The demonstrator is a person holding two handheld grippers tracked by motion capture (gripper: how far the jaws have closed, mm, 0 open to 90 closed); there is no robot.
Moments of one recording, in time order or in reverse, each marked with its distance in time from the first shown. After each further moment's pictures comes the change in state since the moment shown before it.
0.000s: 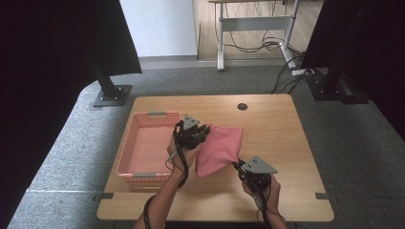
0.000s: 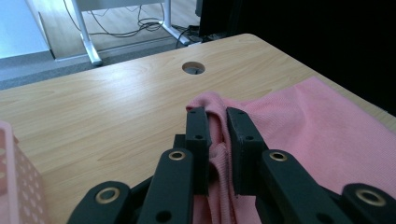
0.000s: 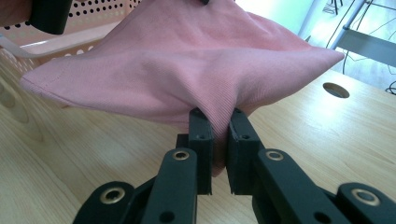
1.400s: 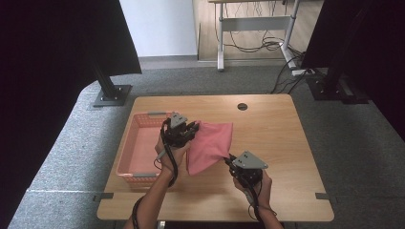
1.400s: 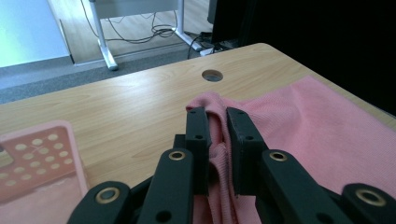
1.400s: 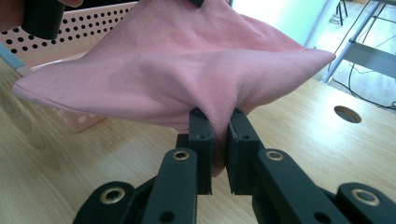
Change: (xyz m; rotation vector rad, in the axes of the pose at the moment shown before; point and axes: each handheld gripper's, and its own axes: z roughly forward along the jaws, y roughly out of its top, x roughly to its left) left arm 0.021 0.008 -0.031 -0.022 0.047 -0.007; right arm 0.015 0.028 0.010 -0.027 0.019 -0.016
